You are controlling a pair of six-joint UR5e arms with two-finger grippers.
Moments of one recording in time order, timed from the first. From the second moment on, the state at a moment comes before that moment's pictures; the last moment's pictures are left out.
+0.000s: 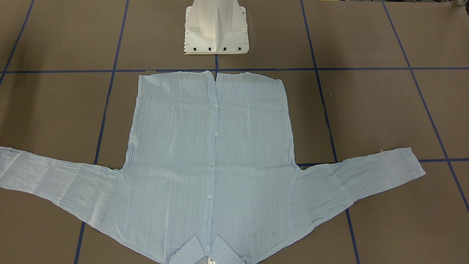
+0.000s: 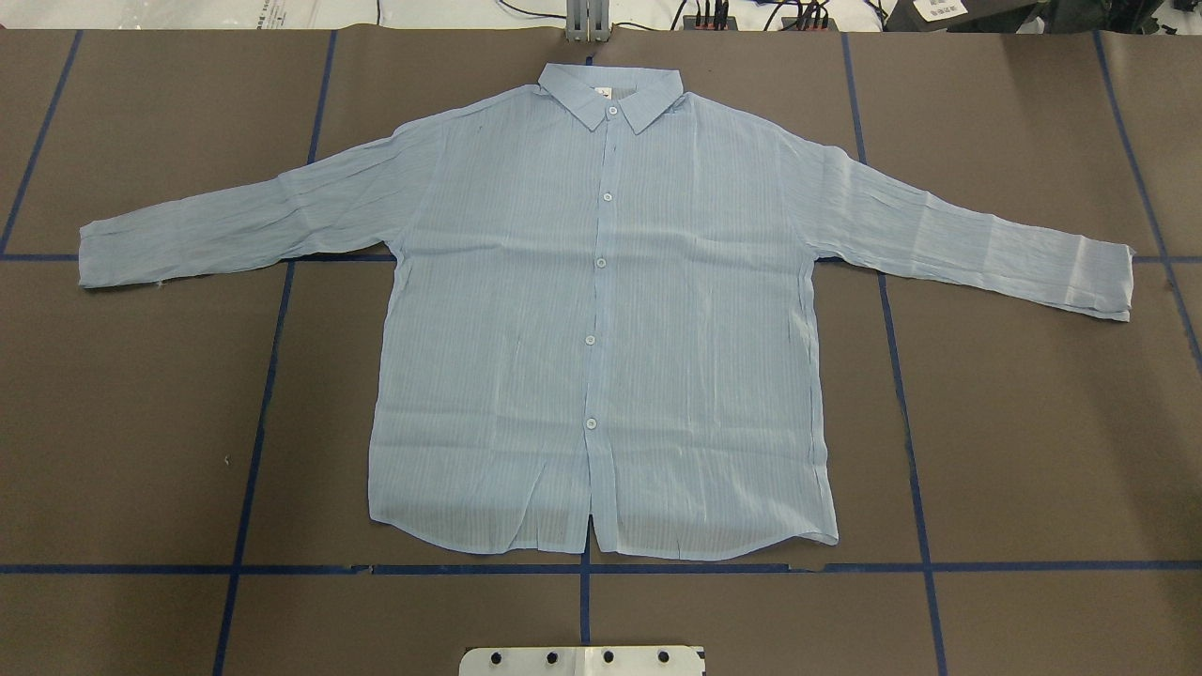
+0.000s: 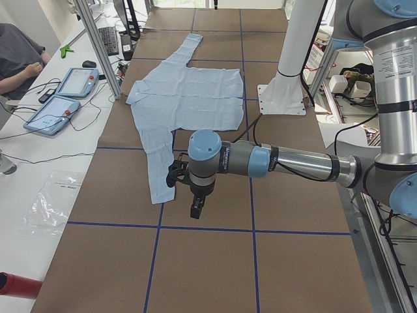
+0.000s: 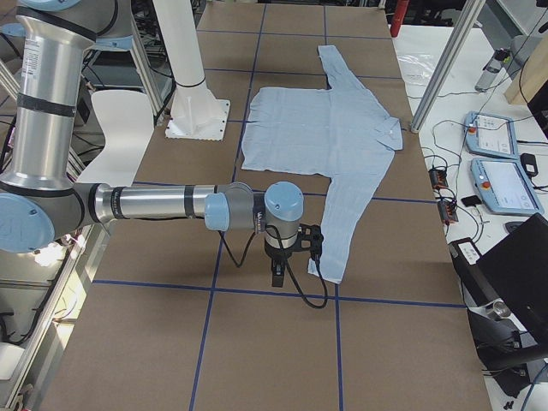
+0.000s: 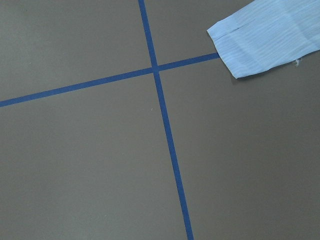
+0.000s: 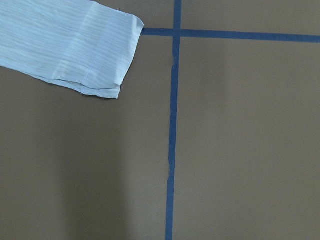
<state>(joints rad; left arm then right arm) -1.56 -1.37 -1.92 -1.55 -2.31 0.11 1.48 -1.78 1.84 -1.58 2.30 0.07</state>
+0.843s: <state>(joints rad) -1.55 -1.49 -1.90 -1.58 -2.30 0.10 1.44 -1.75 1.85 -1.48 2.30 0.14</state>
